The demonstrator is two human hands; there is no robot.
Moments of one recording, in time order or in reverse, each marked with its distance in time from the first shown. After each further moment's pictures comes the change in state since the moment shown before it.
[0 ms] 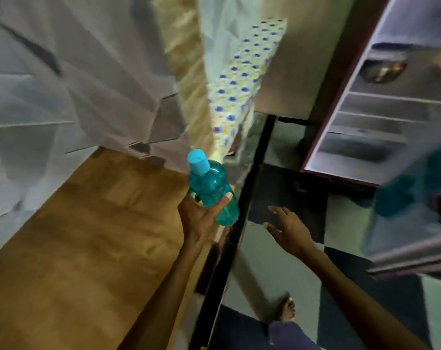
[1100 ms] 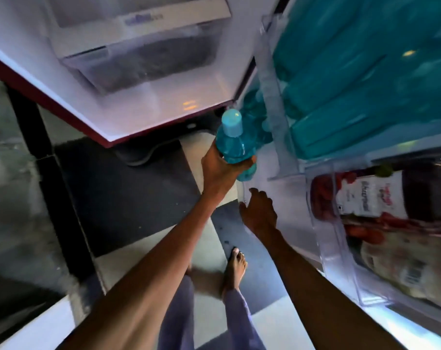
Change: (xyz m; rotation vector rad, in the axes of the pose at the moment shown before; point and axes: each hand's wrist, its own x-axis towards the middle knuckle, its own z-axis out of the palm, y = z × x) left_hand 0.027 -0.256 0.841 -0.010 -1.016 -0.215; right_hand 0.218 0.618 0.012 0.181 0.033 1.178
